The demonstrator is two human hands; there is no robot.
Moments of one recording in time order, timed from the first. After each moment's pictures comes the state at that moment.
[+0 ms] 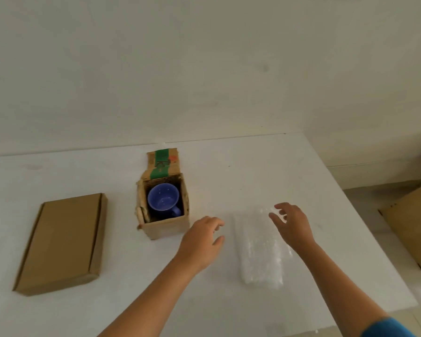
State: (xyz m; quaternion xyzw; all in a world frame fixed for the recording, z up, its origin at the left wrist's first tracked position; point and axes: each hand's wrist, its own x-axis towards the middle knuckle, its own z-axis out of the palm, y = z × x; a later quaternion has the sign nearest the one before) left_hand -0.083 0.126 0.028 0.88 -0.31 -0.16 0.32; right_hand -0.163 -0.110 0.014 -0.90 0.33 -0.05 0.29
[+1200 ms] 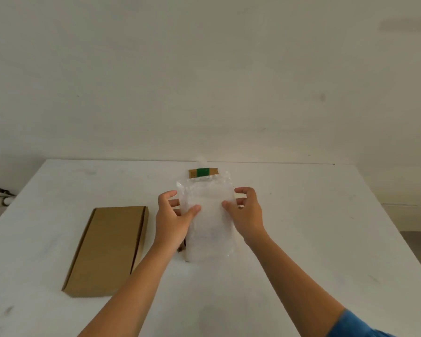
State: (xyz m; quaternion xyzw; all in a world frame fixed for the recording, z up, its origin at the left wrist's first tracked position) left_hand 0.018 0.204 0.085 0.81 0.05 -0.03 0.59; right_hand -0.009 0.042 0.078 -0.75 0.27 -0.07 0.60
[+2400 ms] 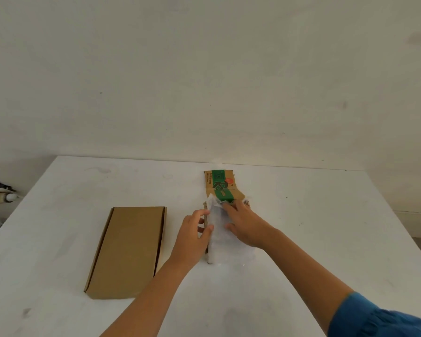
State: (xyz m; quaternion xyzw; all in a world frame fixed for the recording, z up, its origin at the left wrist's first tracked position) left_hand 0.023 0.249 0.026 0.85 -0.13 -0.10 0.51; right_hand 0.014 0.077 0.063 -0.97 -0.03 0.14 0.17
